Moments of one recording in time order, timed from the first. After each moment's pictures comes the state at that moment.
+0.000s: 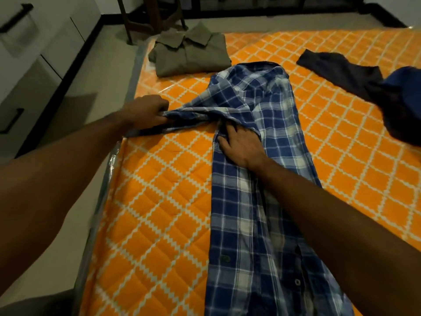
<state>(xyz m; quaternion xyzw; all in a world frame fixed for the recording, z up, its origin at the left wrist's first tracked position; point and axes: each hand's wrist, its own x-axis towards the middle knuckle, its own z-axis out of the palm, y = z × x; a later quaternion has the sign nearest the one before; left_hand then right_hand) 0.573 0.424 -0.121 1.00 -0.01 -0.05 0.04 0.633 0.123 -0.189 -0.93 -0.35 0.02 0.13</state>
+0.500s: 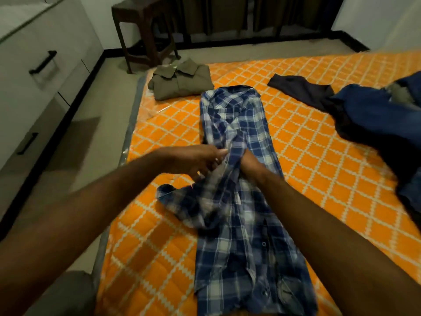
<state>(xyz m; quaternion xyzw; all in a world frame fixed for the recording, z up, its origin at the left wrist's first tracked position) 0.483 0.217 -0.042 0.70 0.08 -0.36 0.61 0.576 0.047 -0.143 -0.69 -0.08 0.33 0.64</state>
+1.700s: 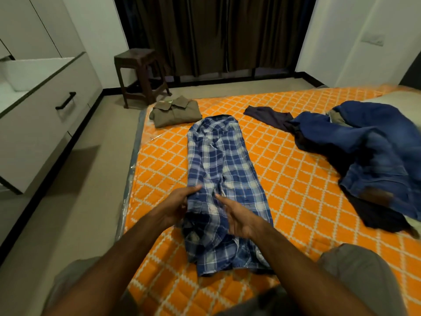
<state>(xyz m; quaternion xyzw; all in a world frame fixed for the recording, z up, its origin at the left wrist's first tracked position) 0.330 0.164 -0.045 0.61 0.25 -0.14 0.74 0.385 -0.029 -0.085 -0.53 0.06 0.50 0.68</state>
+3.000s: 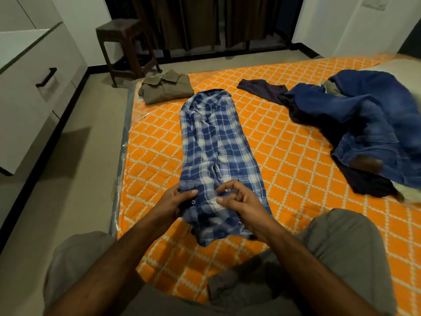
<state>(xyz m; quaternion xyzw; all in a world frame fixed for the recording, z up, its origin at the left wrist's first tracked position) 0.257 0.135 -0.066 0.61 0.17 -0.10 0.77 0.311 -0.085 -0.064 -0.65 -0.16 0.28 0.69</state>
